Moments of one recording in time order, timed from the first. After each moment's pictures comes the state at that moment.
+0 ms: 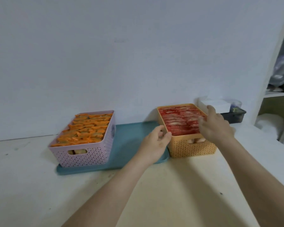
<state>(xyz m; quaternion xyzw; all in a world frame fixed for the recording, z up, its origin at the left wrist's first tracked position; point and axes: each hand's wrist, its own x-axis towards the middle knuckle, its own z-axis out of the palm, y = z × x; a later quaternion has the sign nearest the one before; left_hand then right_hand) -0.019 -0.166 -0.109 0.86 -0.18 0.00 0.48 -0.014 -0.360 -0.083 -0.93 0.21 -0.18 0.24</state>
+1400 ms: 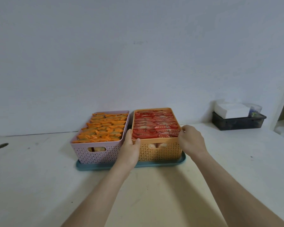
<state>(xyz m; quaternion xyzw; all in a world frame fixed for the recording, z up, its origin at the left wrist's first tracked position) -0.011 -0.068 -0.129 0.81 -0.02 0.07 0.59 0.001 -0.259 -0.110 -0.91 0.13 -0.17 0.36</state>
